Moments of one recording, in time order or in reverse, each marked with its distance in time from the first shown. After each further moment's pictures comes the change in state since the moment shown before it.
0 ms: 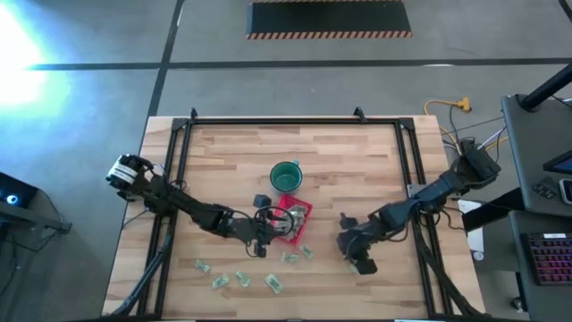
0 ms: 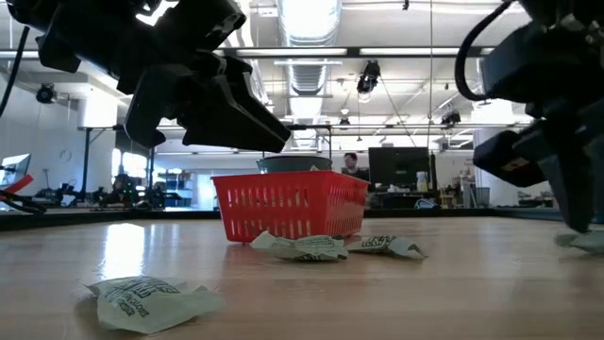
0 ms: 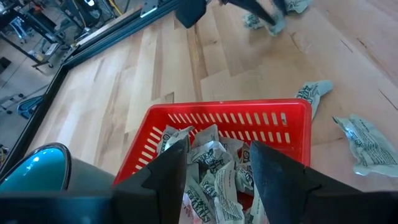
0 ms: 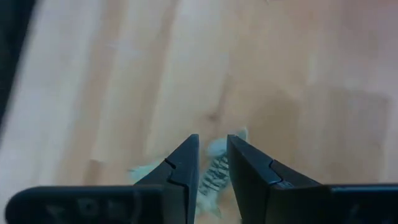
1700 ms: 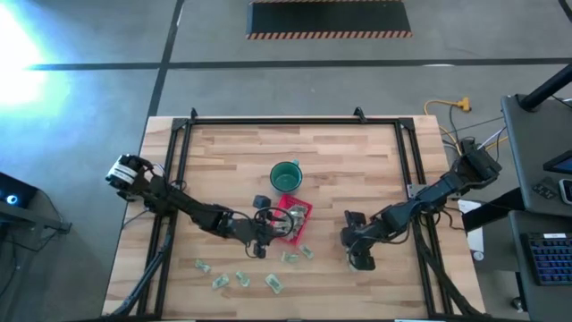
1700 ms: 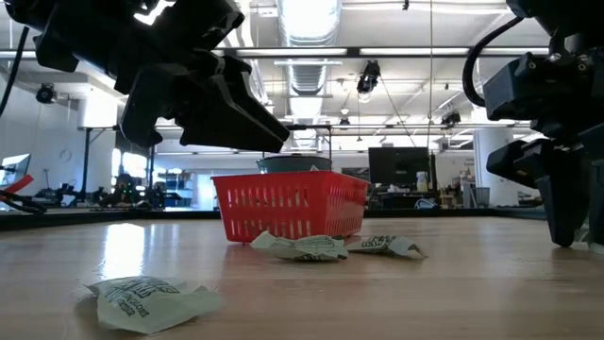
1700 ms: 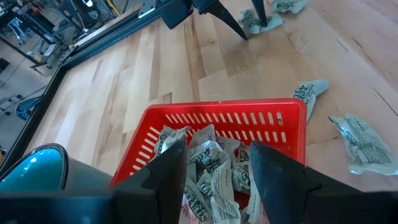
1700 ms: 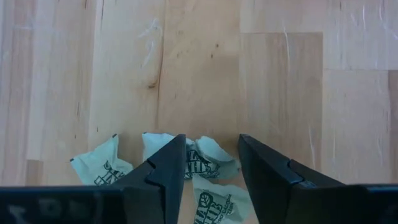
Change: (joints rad) left arm -0.006 -0.001 -0.002 0.000 0.001 -0.001; right arm 0.029 -0.002 -0.017 -0.107 0.127 0.128
